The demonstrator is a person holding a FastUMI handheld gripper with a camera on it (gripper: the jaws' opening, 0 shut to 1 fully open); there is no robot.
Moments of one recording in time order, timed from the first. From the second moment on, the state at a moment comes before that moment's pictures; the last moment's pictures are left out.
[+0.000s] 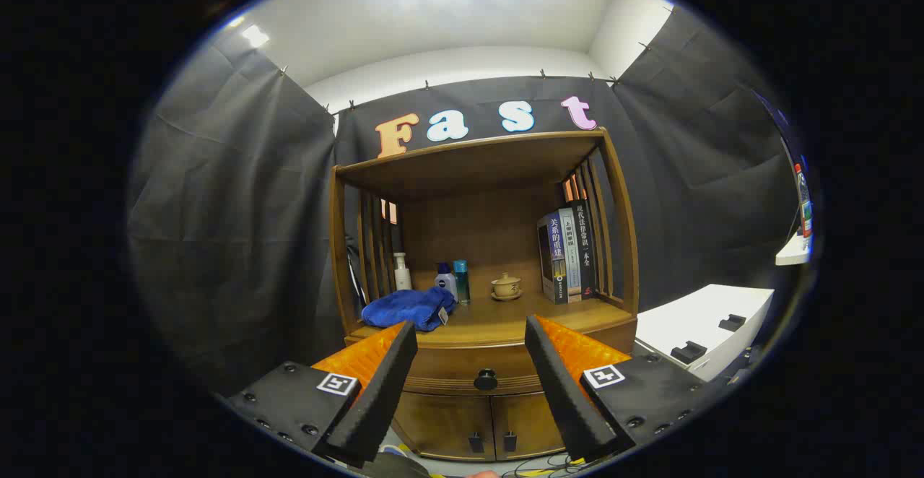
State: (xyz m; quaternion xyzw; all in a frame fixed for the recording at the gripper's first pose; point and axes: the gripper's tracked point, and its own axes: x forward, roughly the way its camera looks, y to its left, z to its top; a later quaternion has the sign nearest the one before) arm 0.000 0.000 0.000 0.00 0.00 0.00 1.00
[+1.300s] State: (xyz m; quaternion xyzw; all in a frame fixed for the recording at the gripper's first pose) arm -0.002 -0.011 -0.005 0.02 0.00 -0.02 1.00
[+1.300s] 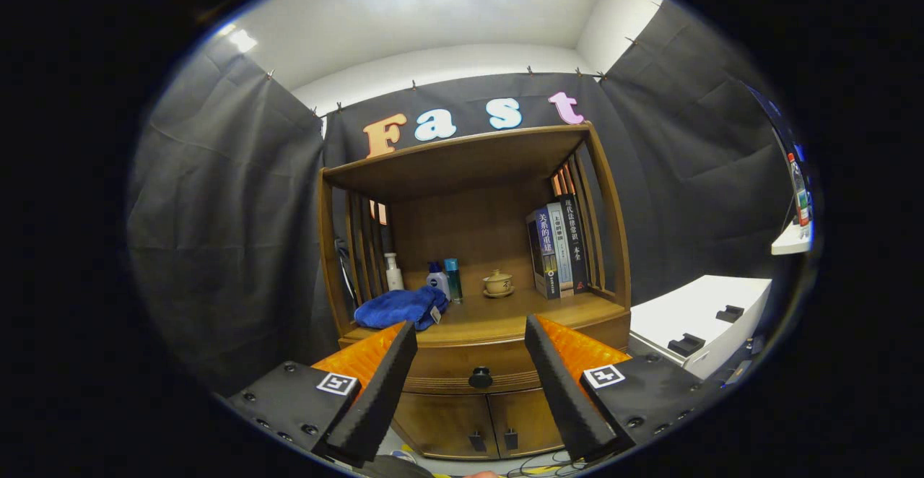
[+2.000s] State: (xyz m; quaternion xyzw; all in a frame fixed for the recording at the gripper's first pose) arm 0.114 -0.034 -0.130 -0.03 0.07 -0.06 1.00
